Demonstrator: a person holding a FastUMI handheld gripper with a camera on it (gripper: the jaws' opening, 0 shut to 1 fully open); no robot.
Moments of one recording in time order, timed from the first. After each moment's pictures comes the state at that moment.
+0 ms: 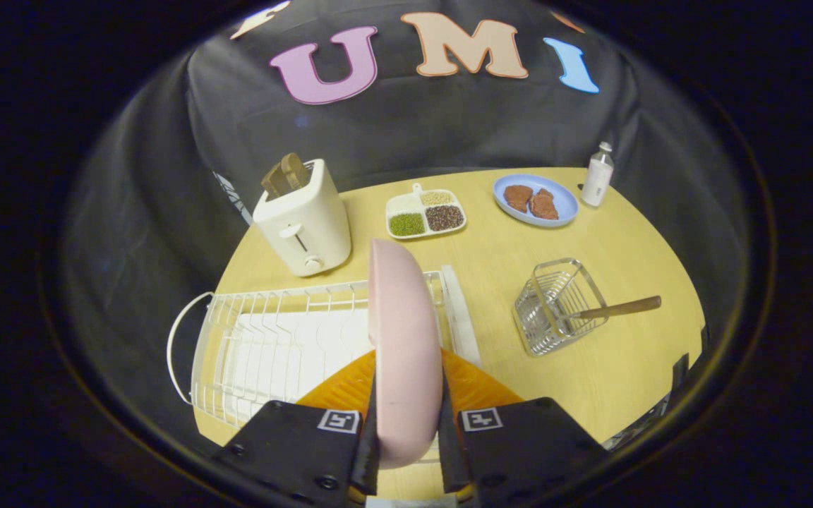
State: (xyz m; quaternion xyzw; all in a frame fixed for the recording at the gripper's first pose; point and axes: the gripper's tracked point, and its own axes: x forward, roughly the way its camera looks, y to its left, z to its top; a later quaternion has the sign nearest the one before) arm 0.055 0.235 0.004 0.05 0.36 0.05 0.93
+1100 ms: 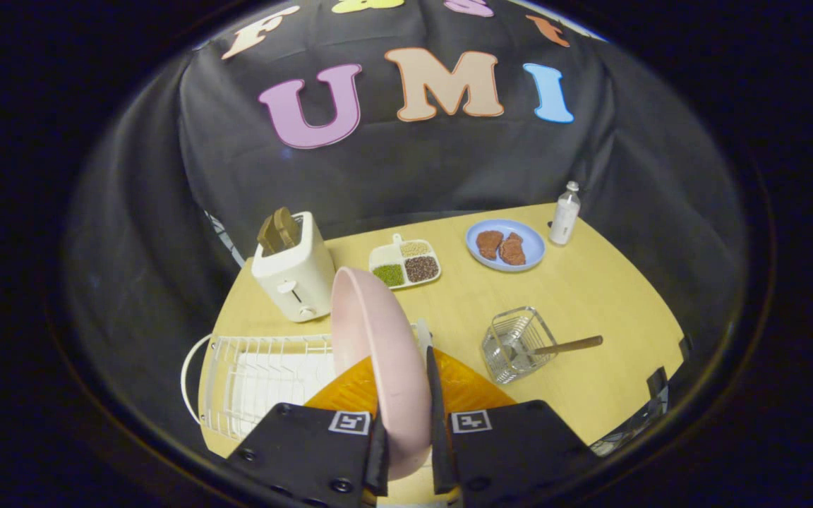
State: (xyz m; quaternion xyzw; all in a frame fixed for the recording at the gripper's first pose) arm 0.057 0.200 0.083 0.06 0.28 -0.01 0.96
